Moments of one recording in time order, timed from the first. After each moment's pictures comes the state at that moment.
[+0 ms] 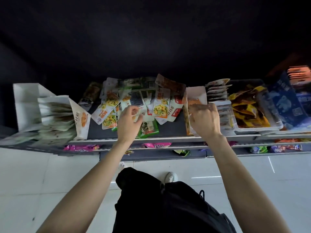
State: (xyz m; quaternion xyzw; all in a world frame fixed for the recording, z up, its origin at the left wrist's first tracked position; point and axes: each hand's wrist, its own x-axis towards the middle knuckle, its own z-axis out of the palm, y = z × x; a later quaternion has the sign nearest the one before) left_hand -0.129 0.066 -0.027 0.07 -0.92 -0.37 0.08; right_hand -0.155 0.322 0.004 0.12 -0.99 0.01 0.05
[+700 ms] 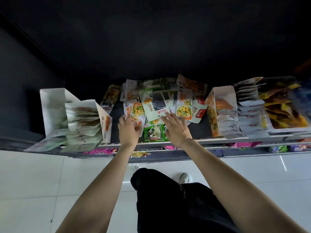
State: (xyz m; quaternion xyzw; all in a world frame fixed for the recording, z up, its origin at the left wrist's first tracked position) left_hand -0.129 -0.039 -0.088 0.15 -0.96 -0.25 0.00; right_hand -0.147 0.166 -0.077 0.20 -0.96 0.08 -0.16
